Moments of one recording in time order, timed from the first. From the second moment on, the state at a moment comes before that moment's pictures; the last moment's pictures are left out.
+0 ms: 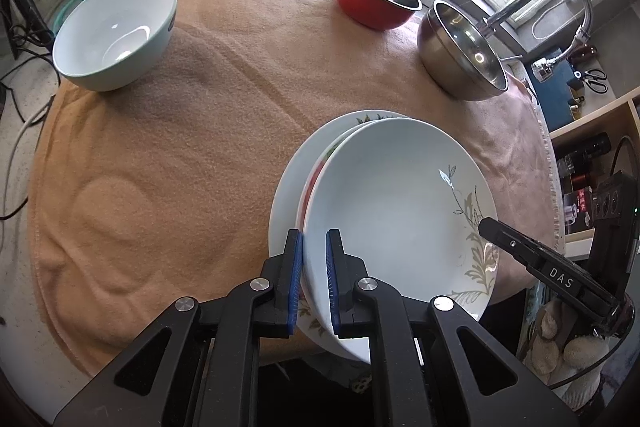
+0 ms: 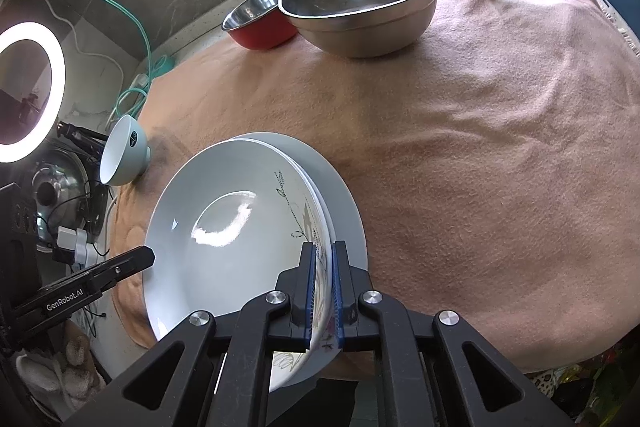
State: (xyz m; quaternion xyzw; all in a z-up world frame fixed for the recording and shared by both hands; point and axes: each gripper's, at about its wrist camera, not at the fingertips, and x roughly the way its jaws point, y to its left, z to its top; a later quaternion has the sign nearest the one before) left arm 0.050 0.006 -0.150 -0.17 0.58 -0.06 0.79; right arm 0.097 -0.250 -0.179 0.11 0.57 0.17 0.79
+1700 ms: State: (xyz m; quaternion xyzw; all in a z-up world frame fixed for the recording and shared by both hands) left arm 0.090 -0.008 -0.105 -0.19 0.54 -0.12 0.81; right arm 0.096 -0.319 -0.149 0.19 0.52 0.11 0.83
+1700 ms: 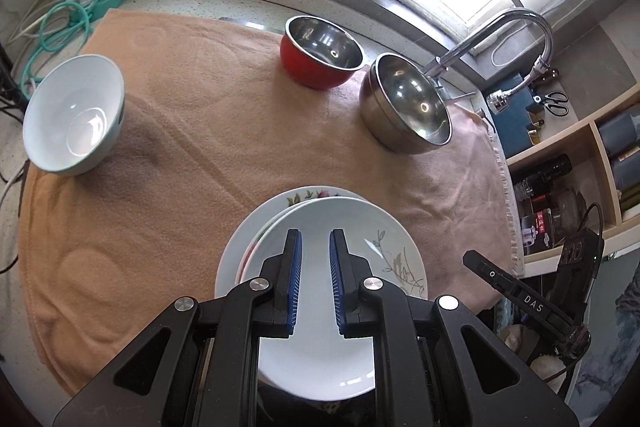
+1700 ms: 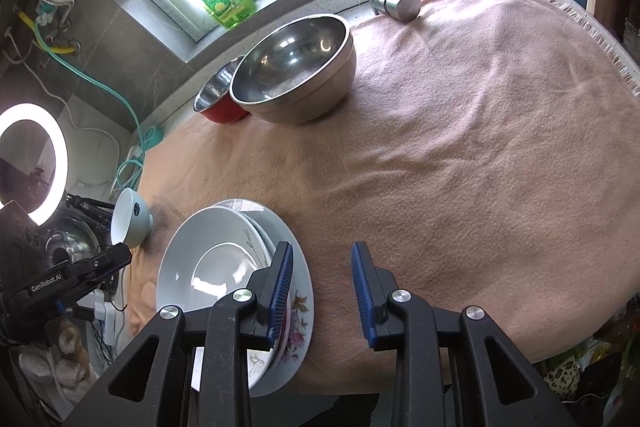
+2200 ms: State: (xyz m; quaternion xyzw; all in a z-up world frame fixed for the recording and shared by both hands) left arm 0.135 -0.043 -0.089 -0.16 0.52 -0.19 0.82; right arm 0.133 -0.335 -0.109 0.21 0.47 0.07 0.85
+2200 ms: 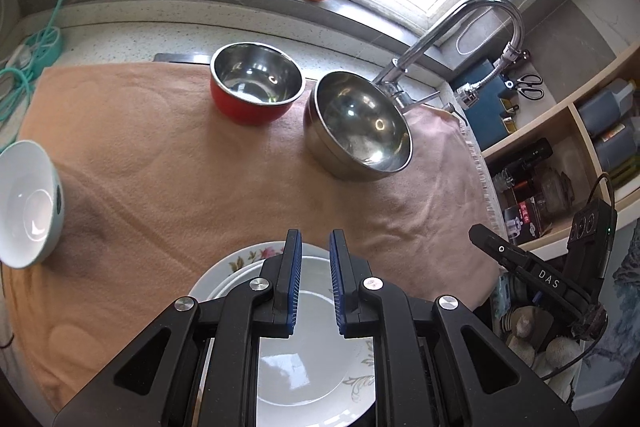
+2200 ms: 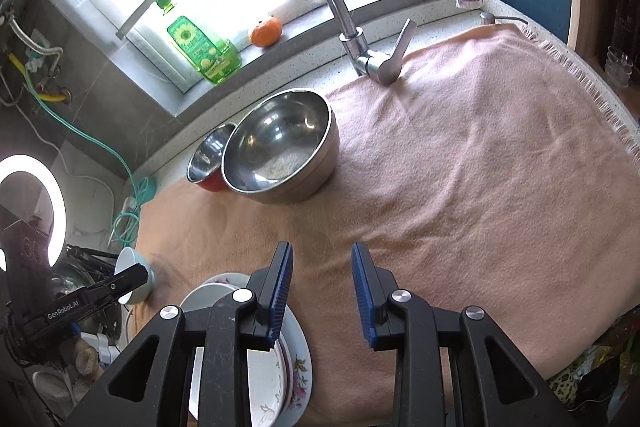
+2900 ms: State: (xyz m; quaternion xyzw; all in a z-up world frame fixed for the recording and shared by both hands) left arm 0.175 -0.078 -0.089 -0.18 0.53 -0.15 0.82; right arm 0.211 -0.357 -0.114 0.18 0.49 0.13 0.85
